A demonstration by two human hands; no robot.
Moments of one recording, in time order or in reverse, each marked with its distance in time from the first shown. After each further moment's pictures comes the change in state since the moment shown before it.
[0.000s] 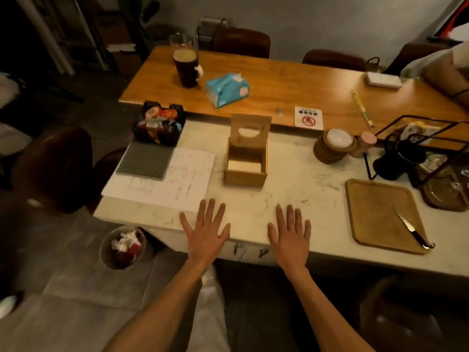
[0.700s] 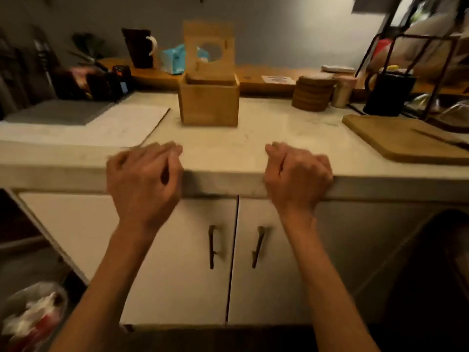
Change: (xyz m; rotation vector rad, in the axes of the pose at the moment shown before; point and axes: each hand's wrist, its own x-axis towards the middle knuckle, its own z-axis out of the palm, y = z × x) left_hand 0.022 -0.012 0.067 -0.219 1.001 0.260; right_hand 0.015 -0.009 0.056 0.337 1.200 -0.081
